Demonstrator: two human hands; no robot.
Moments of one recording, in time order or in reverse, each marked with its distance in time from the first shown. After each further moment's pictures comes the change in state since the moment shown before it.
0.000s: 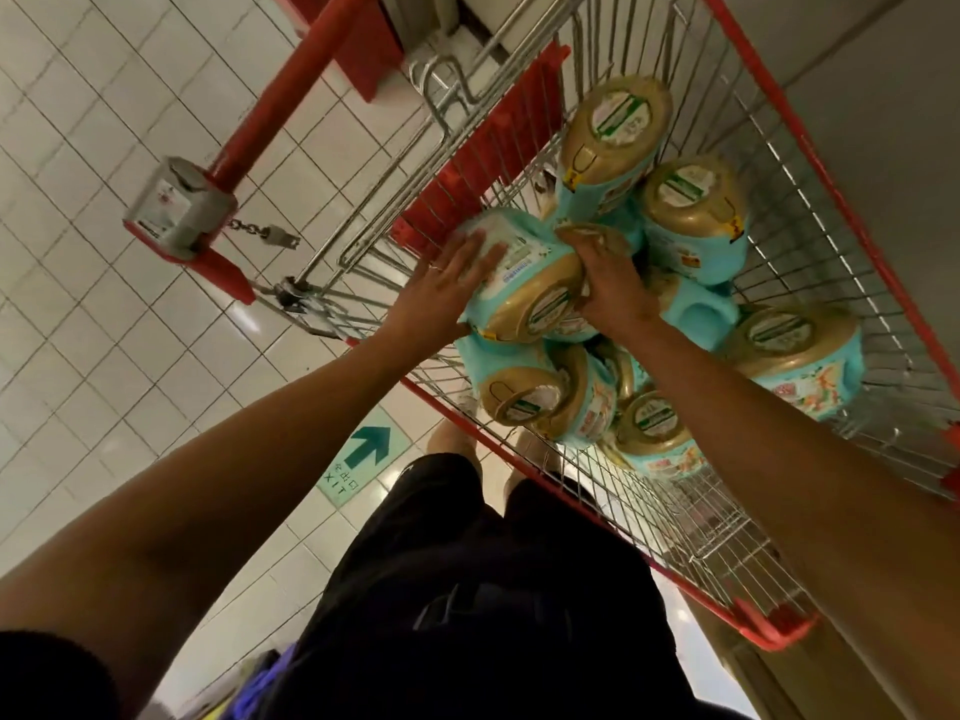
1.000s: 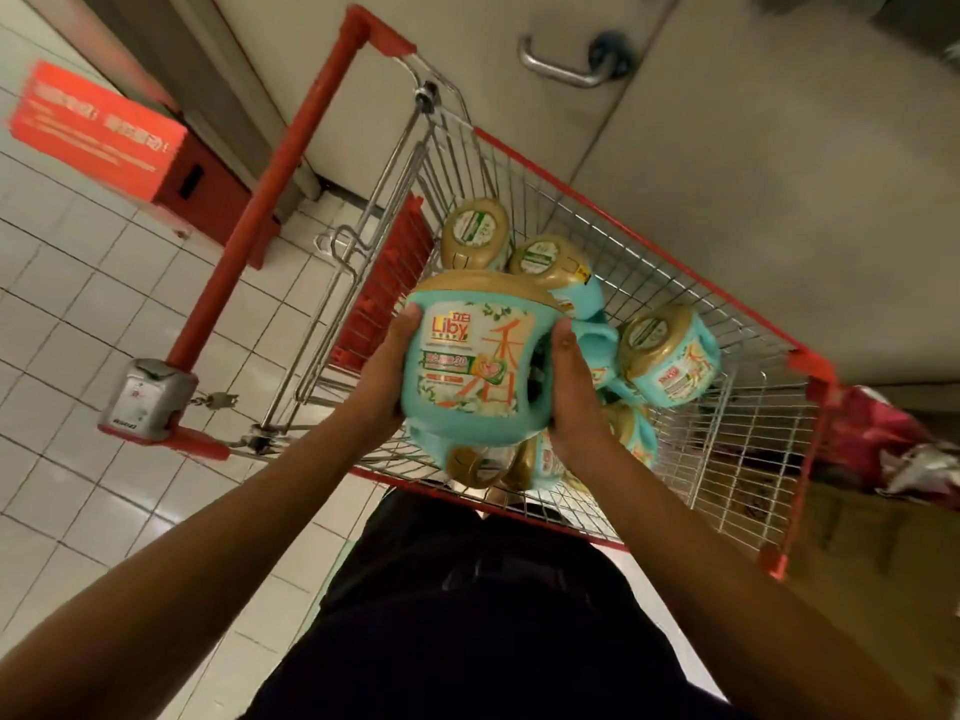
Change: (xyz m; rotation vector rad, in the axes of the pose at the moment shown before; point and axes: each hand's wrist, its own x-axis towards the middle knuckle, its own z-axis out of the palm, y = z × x) left_hand -0.028 0.072 -0.138 -1.672 -0.211 -0.299; right_hand -0.137 -0.151 -0.037 1.354 0.621 0.424
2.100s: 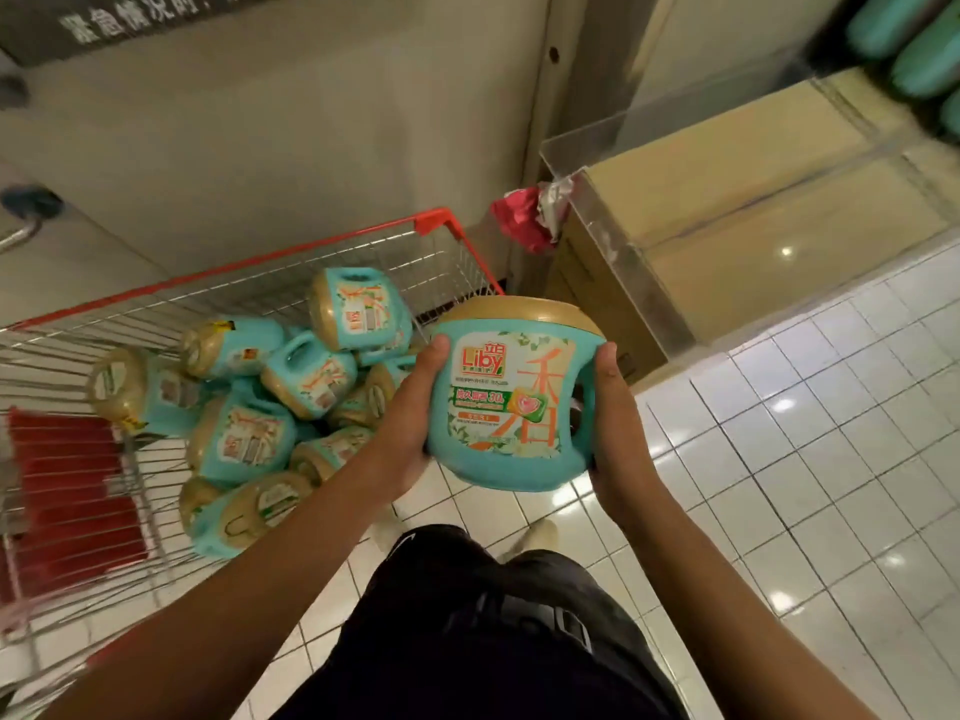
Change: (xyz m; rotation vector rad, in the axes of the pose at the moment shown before) left_hand -0.147 -0.217 0.334 0.548 -0.634 -0.195; right_hand -0.347 0.117 -0.303 0.426 0.784 -0.274
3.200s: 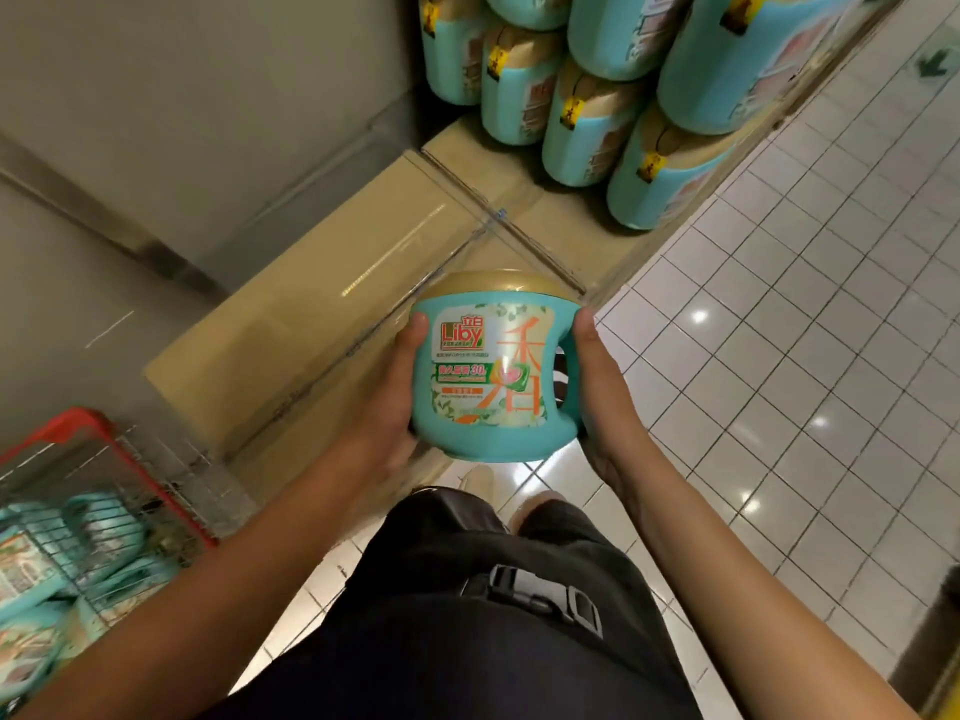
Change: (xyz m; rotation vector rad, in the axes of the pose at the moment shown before) left_hand 0.317 -0.028 0.521 0.227 -0.273 -0.158; right_hand 0.257 -0.181 -0.492 0.164 0.210 0.085
